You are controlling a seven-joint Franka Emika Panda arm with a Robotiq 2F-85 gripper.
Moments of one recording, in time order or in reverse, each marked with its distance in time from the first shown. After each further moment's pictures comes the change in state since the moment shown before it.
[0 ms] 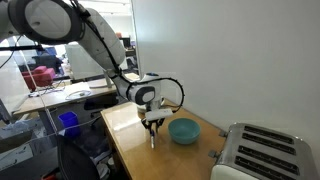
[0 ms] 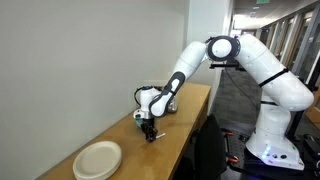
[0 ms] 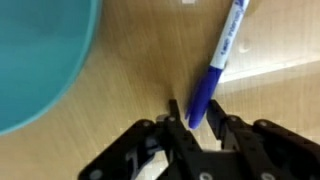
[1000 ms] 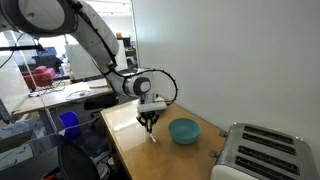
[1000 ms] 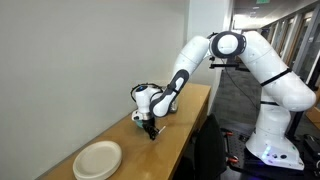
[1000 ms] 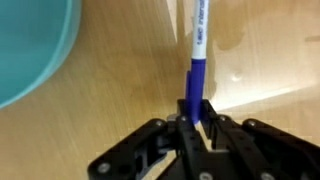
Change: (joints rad) arm 0.074 -0.061 -0.016 -0.003 -0.194 -0.175 0.225
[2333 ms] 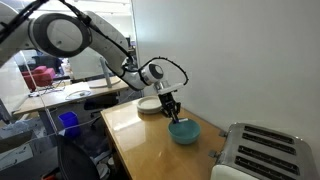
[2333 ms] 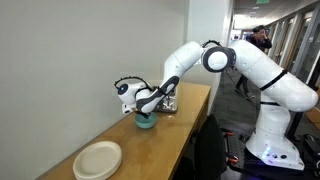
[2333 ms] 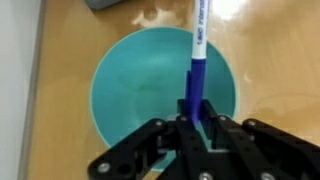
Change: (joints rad) arm 0.074 0.190 -0.093 0.476 -0.425 -0.427 0.042
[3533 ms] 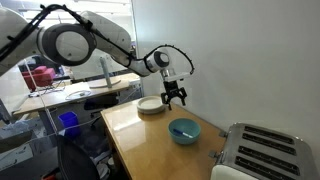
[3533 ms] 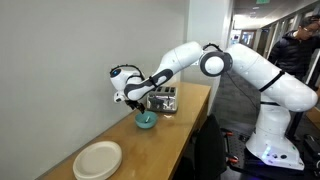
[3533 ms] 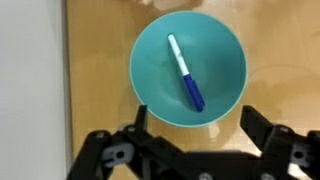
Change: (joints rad) arm -0.026 0.060 0.031 0.282 0.183 -0.129 -0.199
